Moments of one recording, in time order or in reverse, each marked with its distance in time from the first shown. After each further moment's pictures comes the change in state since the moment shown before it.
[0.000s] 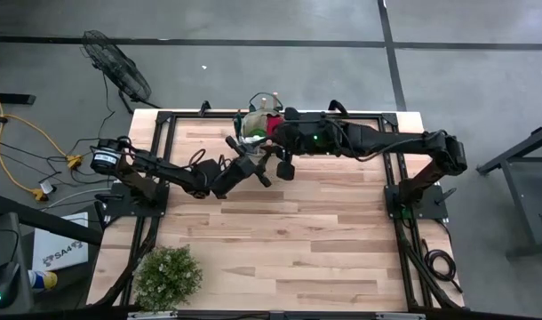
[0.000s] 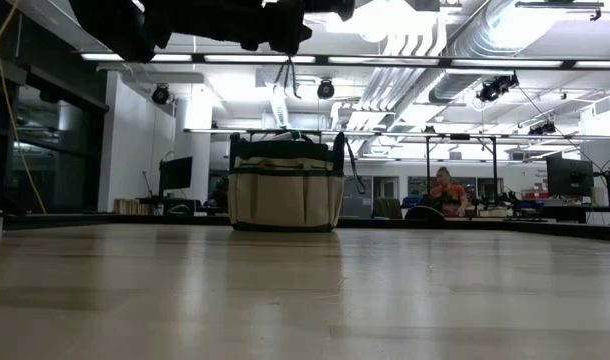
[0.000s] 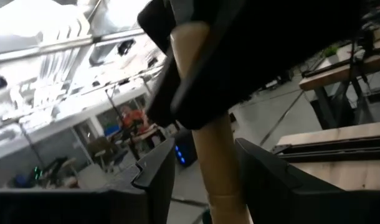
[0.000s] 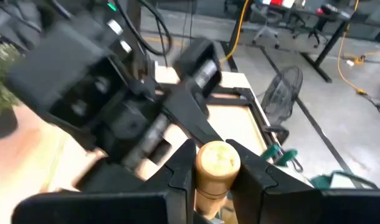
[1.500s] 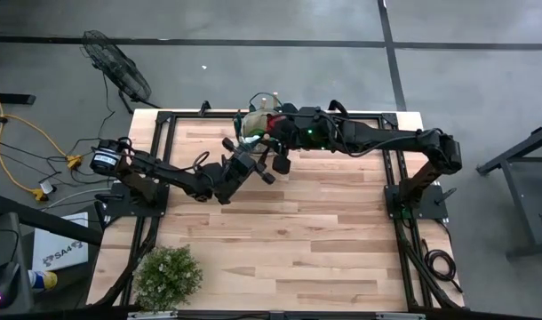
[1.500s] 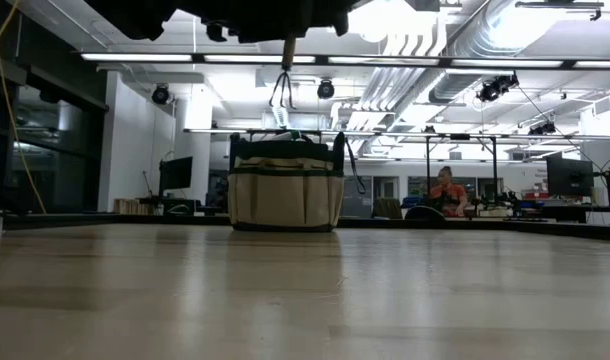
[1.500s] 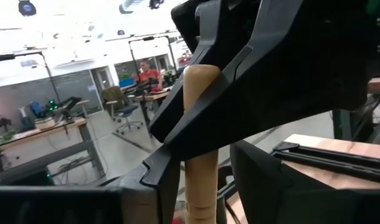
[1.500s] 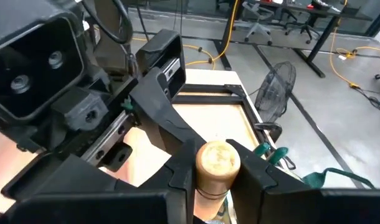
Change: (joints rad) left arm -0.058 0.000 0.095 -0.123 -0.234 -0.225; right arm -0.055 0.046 0.001 0.033 -0.013 0.008
